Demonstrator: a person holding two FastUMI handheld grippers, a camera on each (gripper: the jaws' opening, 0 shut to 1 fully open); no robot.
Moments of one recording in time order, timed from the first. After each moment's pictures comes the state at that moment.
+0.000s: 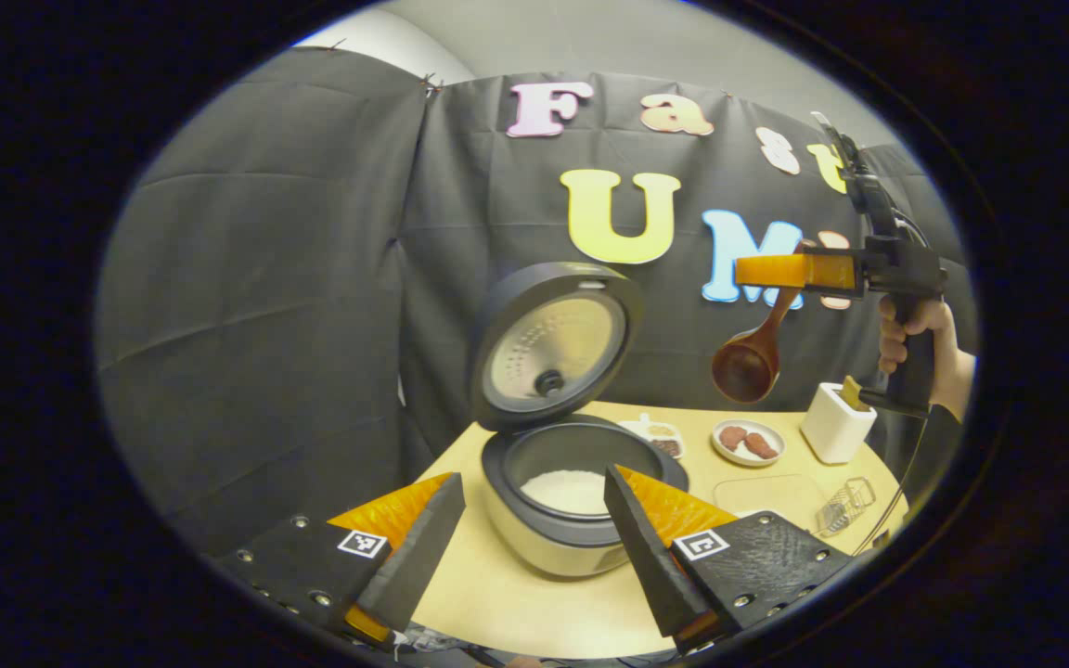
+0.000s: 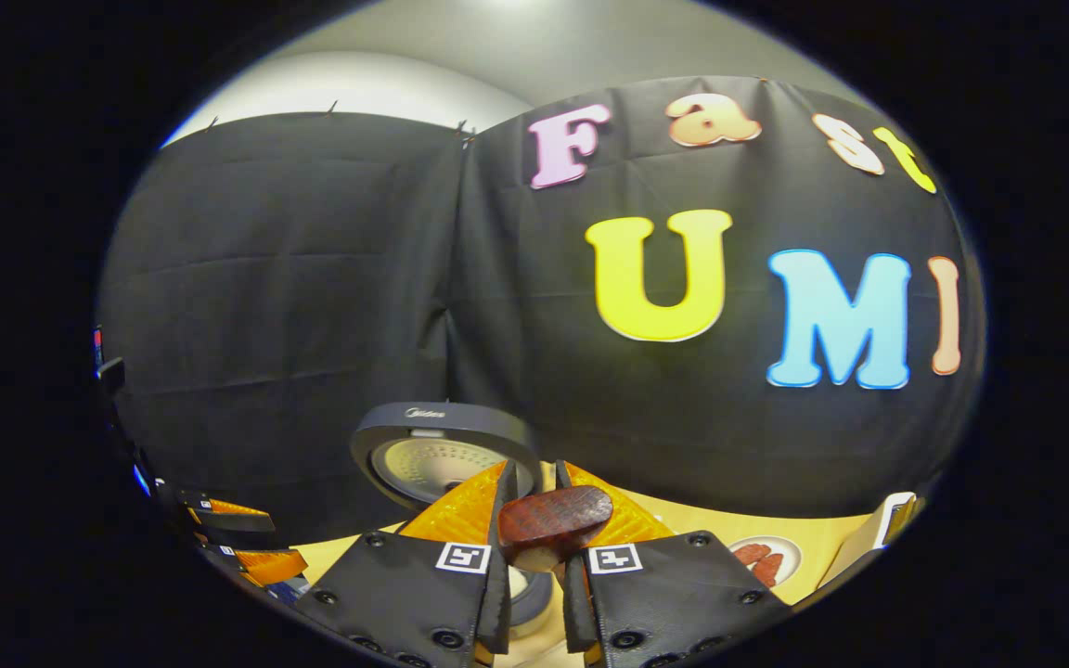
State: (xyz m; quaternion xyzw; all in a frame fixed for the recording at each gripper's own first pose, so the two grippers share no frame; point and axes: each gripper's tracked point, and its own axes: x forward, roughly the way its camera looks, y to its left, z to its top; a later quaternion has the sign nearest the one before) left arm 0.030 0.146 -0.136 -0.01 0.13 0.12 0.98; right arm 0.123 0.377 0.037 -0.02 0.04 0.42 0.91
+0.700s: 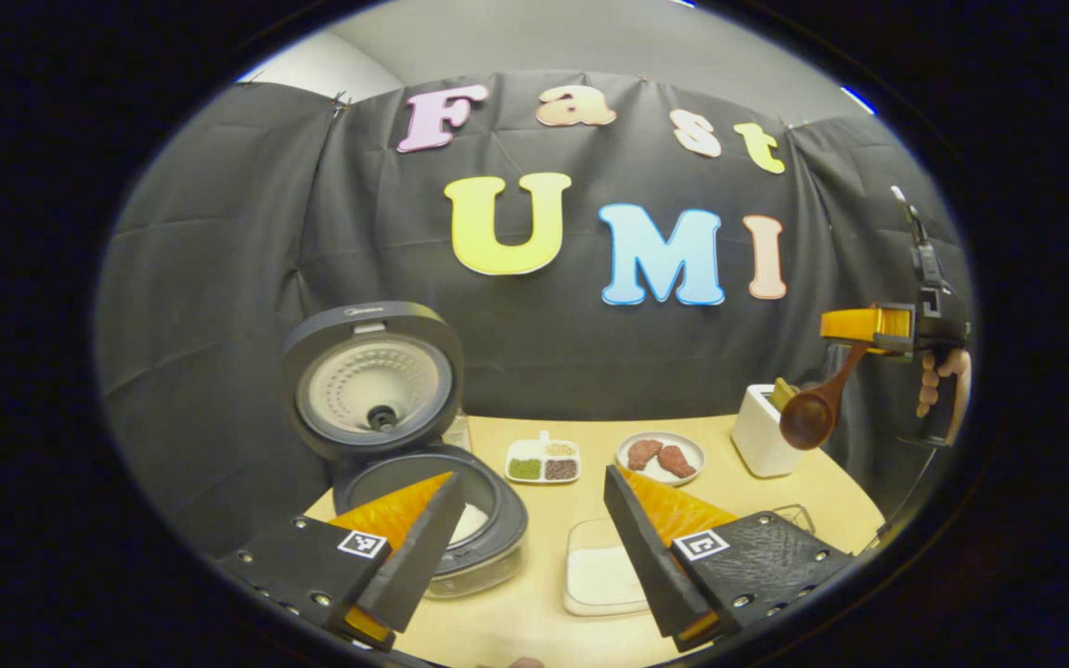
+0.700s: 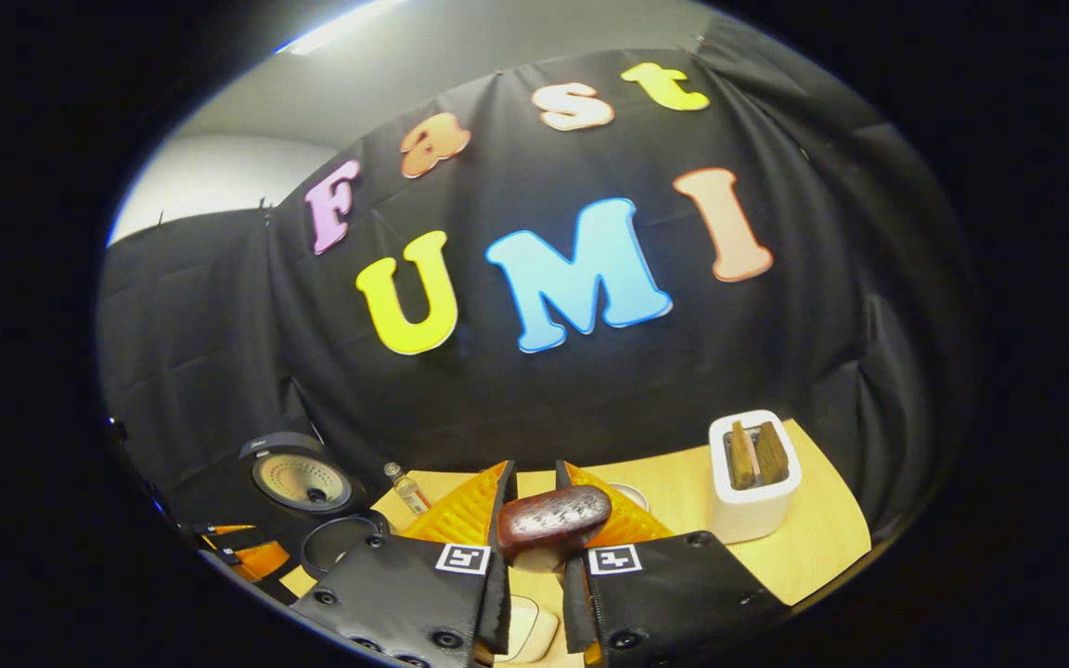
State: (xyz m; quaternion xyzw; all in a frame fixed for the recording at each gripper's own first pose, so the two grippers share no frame) left arm 0.109 -0.051 -0.109 0.02 0.13 0.05 0.99; right arm 0.194 0.062 0.006 0.15 0.12 0.24 0.95
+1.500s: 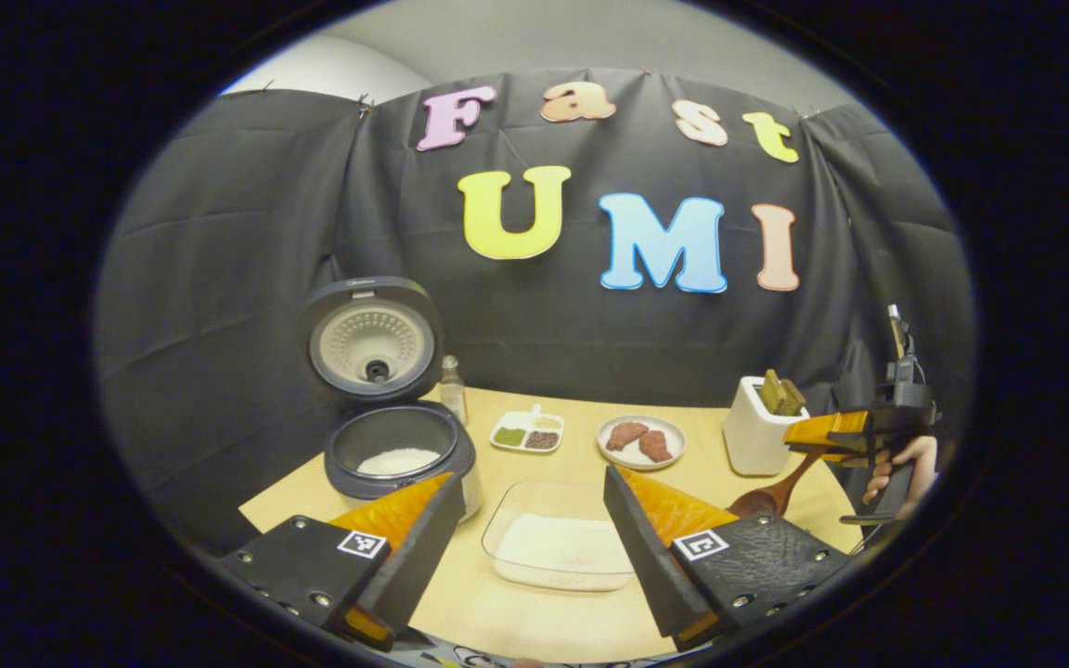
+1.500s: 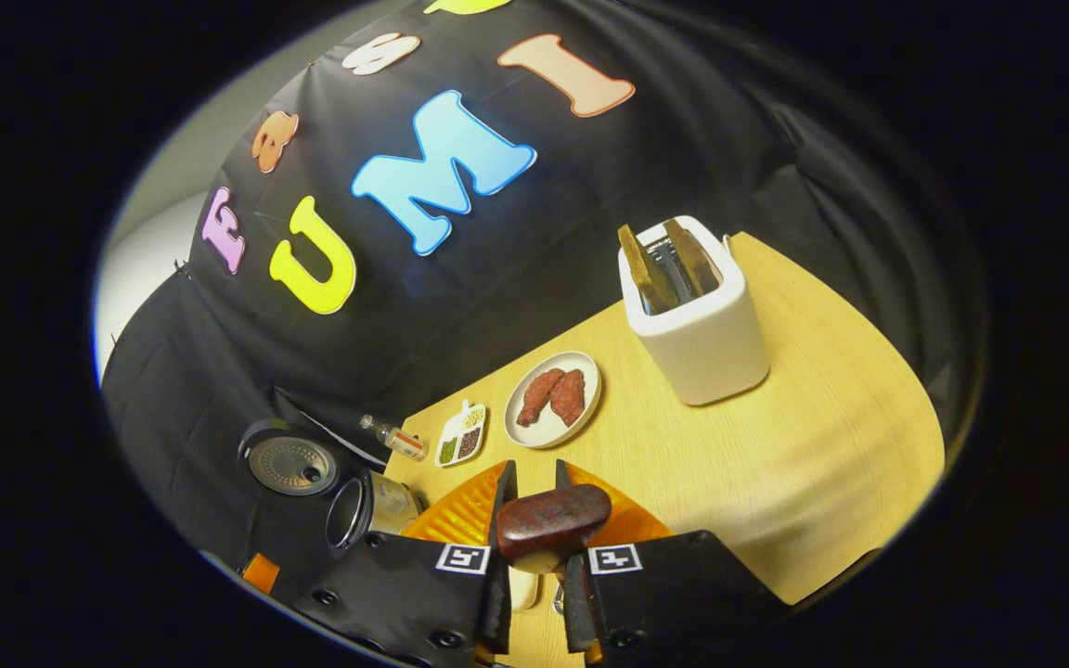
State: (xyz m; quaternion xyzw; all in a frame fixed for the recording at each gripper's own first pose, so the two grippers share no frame) left arm 0.046 -0.146 -0.133 0.00 0.15 0.14 0.98; right arm 0.207 0.023 -0.168 0.27 0.32 0.23 0.88
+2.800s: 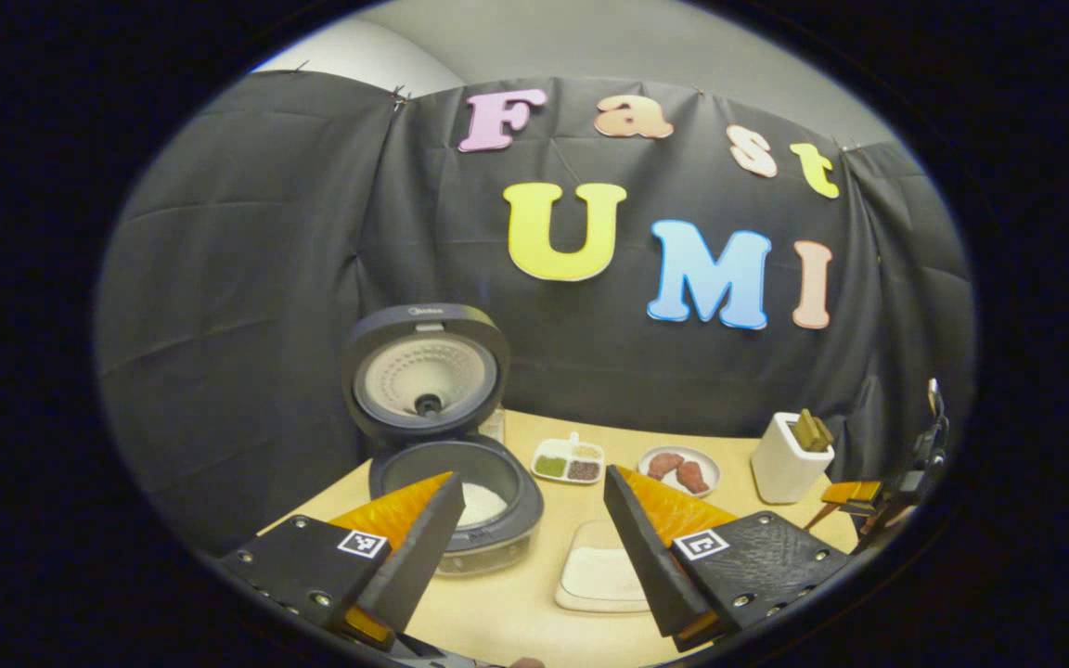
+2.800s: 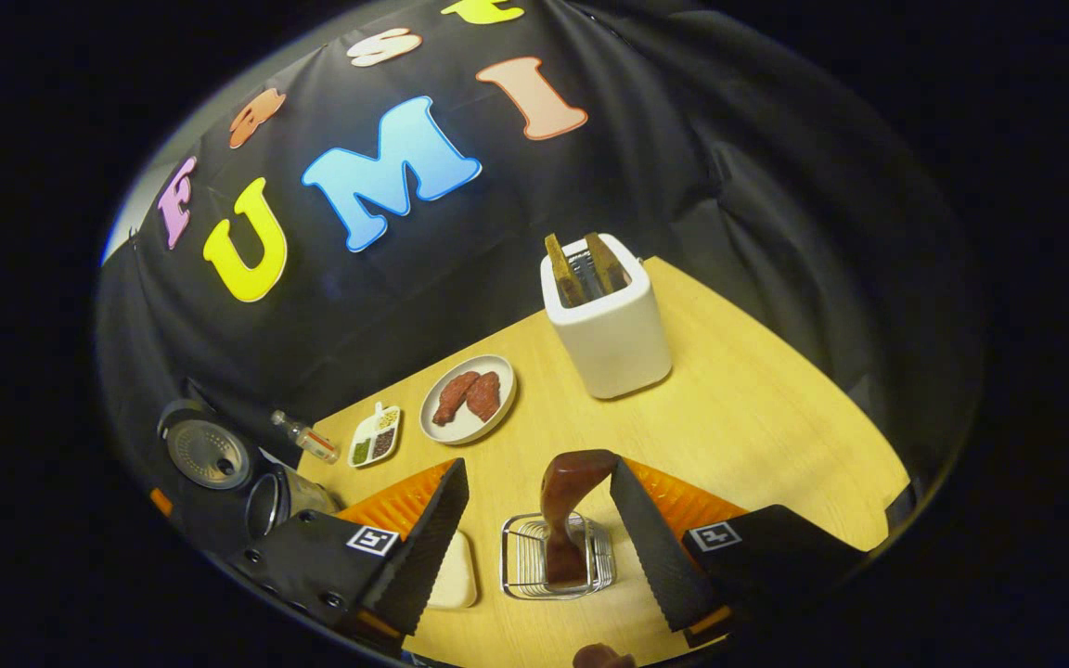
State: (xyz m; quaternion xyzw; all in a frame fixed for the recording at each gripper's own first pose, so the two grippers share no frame) left arm 0.079 0.005 -0.069 -0.03 0.12 0.14 0.98; right arm 0.166 -0.010 -0.177 0.18 0.28 0.06 0.94
